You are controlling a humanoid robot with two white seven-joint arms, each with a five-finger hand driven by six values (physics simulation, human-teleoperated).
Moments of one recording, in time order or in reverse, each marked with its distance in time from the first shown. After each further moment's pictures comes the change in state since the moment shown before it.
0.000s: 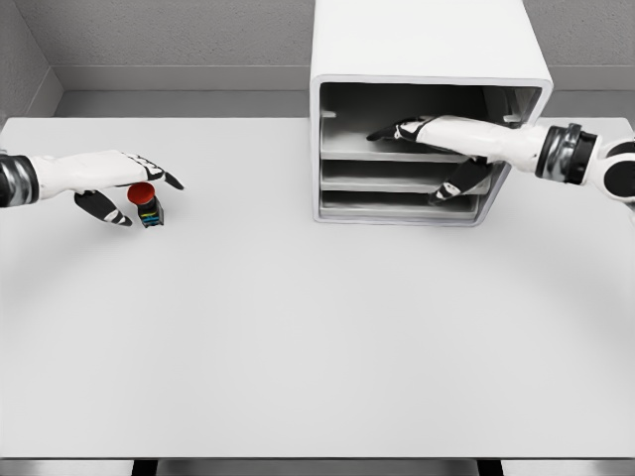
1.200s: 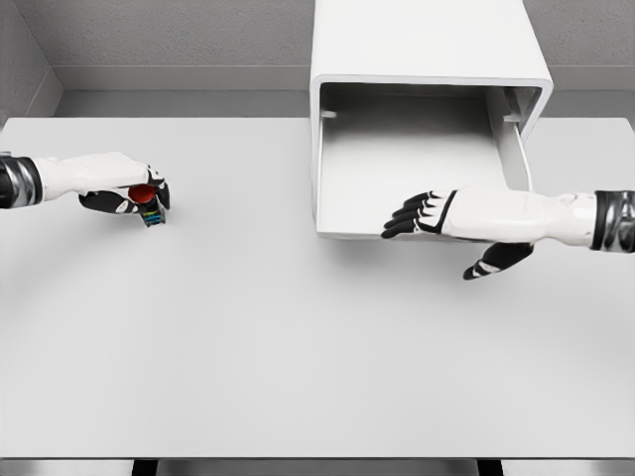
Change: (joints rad) left arm 0.002 -0.009 -0.002 0.007 0.003 0.000 -0.004; right arm 0.081 -0.338 0.023 -0.516 0.105 -0.016 -0.015
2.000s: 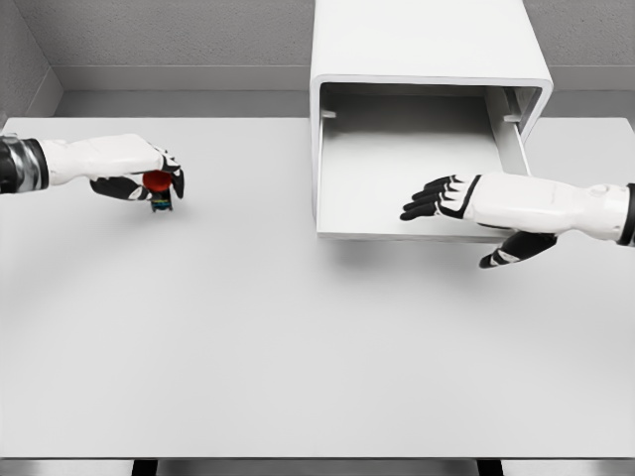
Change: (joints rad) left arm -0.038 0.025 0.012 -0.128 0.011 -0.001 -0.002; right arm -0.002 -0.068 -0.014 -0.019 -0.006 0.000 -0.059
